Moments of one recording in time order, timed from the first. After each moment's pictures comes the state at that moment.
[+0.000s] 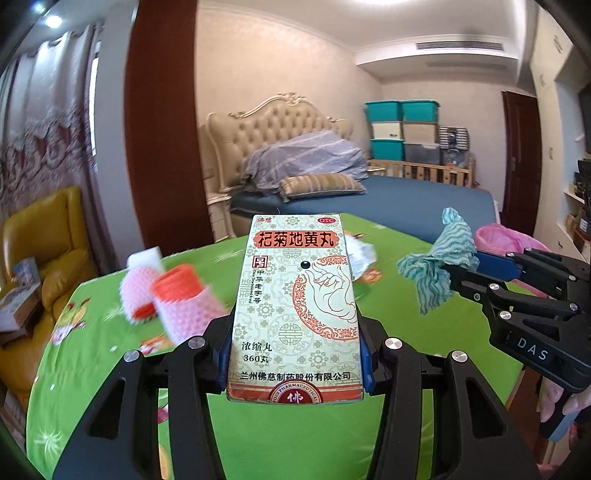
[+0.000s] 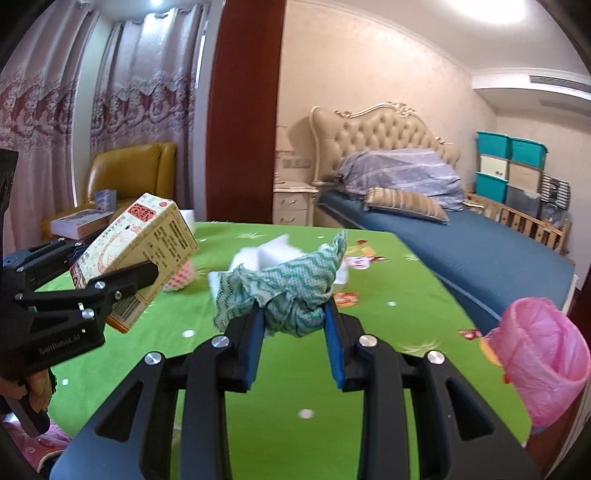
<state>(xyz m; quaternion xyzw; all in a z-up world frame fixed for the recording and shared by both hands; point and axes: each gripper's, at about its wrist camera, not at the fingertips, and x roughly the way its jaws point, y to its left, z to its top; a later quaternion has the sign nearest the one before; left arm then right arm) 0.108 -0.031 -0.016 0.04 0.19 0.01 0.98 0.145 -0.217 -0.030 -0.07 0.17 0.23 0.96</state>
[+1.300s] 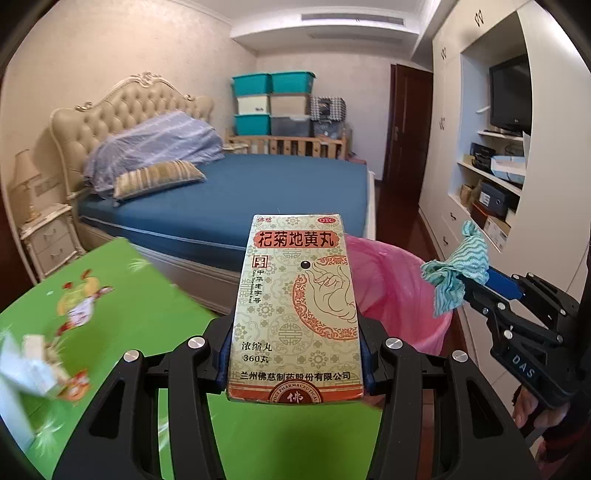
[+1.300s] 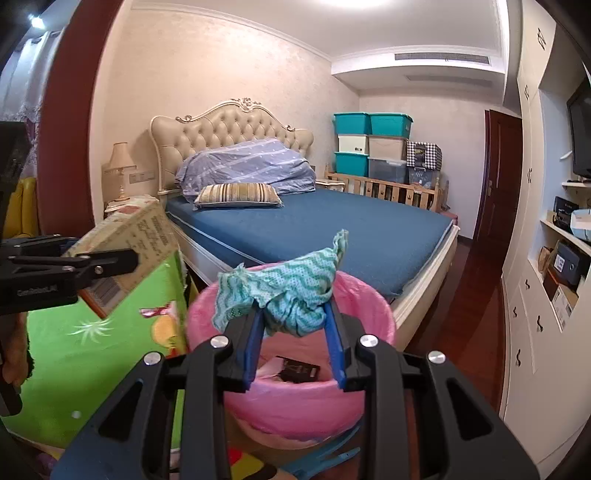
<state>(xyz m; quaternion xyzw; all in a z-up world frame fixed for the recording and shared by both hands) 0.304 -0.335 -0.022 0.05 0.25 -0.25 0.93 0.236 -0.568 -0.059 -0.01 0.17 -0.02 0.98</state>
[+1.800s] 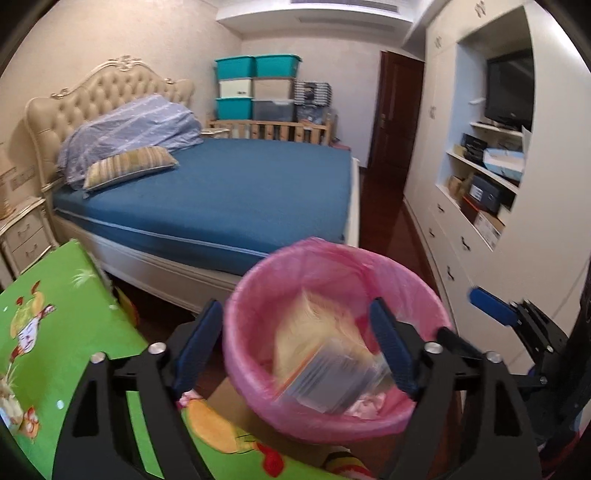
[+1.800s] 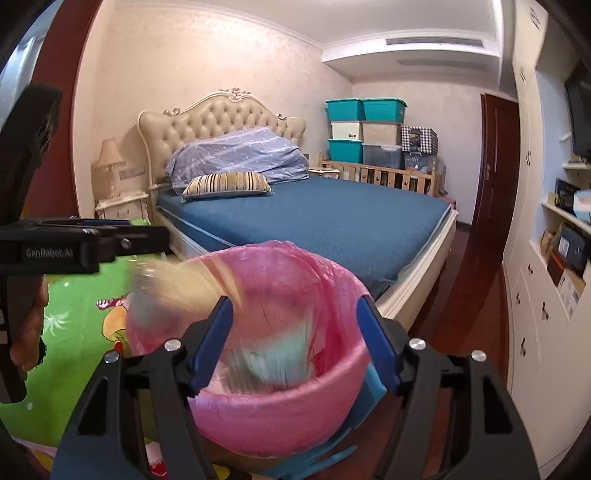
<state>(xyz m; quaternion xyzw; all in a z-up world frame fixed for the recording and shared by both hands) 0.365 -0.394 -0.033 0.04 0.28 -0.27 0.92 0.273 -0.596 -0.088 0.02 0.18 -0.02 0.98</state>
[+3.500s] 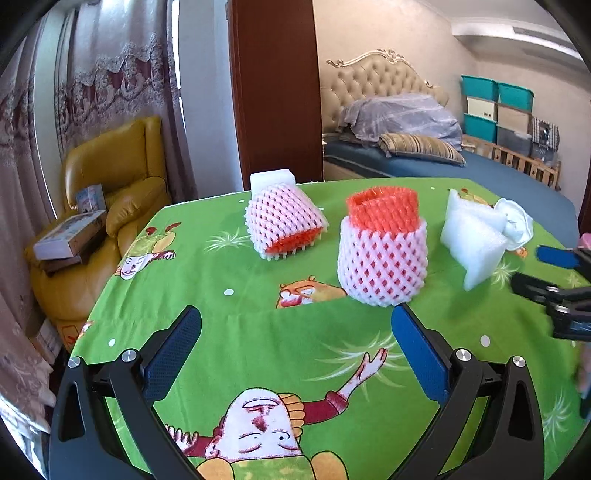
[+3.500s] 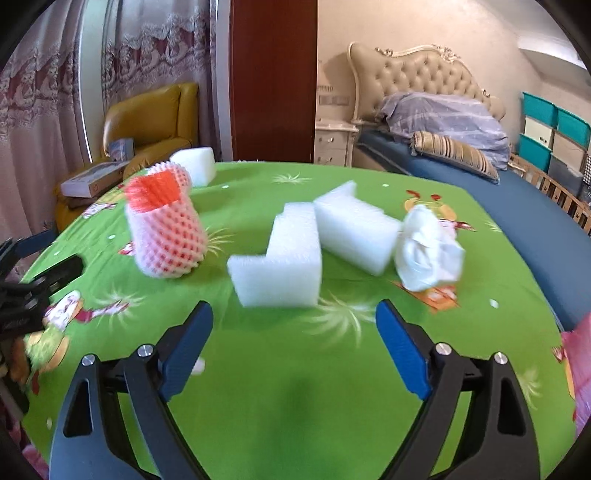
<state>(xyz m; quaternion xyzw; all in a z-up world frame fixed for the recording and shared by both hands) 0.116 0.129 -0.056 -0.03 0.28 0.18 0.94 0.266 -0.073 -0.082 -0.11 0.31 0.29 0.90</state>
